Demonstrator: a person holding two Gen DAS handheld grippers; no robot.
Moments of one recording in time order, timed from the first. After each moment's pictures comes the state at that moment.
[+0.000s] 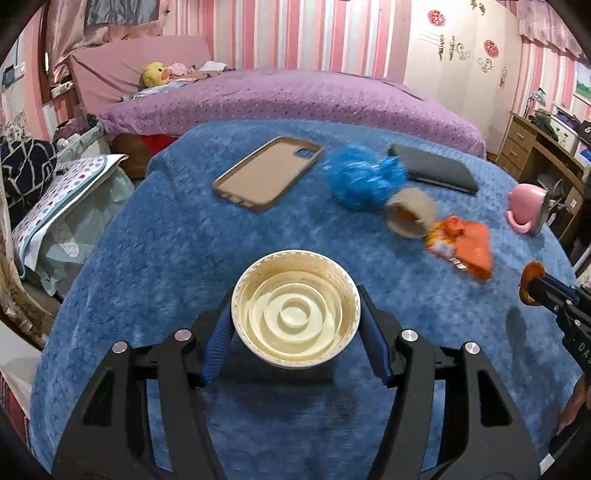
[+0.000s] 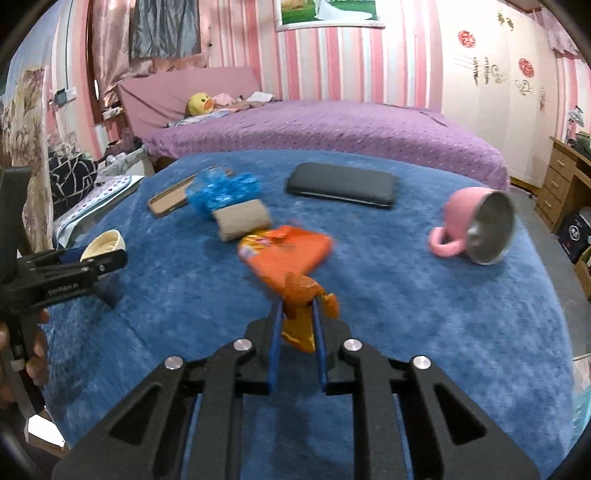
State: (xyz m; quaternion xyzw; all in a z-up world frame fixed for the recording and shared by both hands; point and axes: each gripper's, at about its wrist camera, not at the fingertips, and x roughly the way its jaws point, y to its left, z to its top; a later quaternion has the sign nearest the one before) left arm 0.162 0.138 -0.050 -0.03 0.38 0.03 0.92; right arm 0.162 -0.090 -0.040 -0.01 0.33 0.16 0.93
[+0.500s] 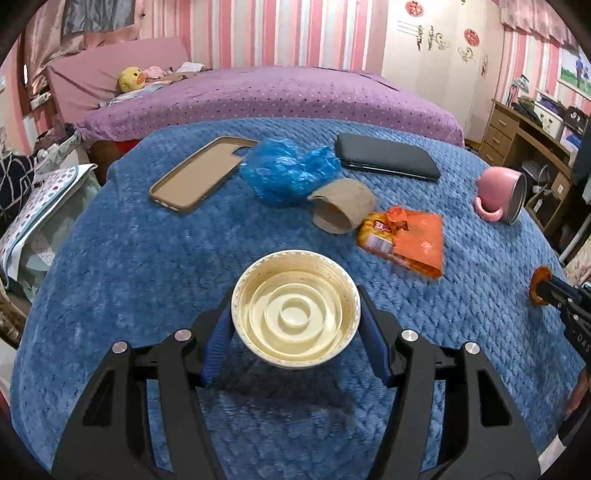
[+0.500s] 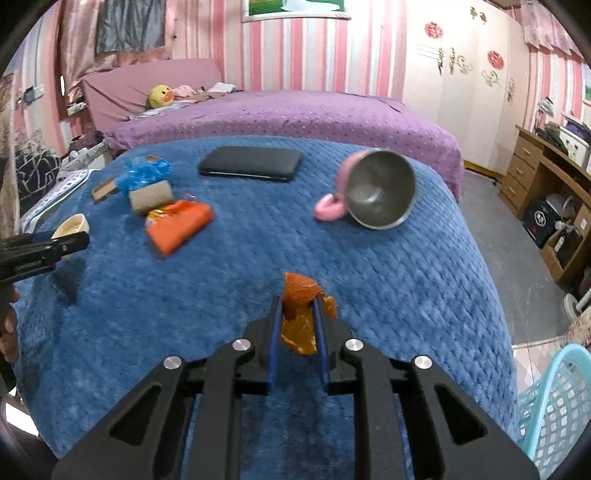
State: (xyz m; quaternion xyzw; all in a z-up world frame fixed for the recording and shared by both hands) left arm 0.172 0.078 -0.055 -0.02 0.39 0.00 0.92; right arm 0.160 -0.180 -0.053 -0.02 0.35 0.08 0.93
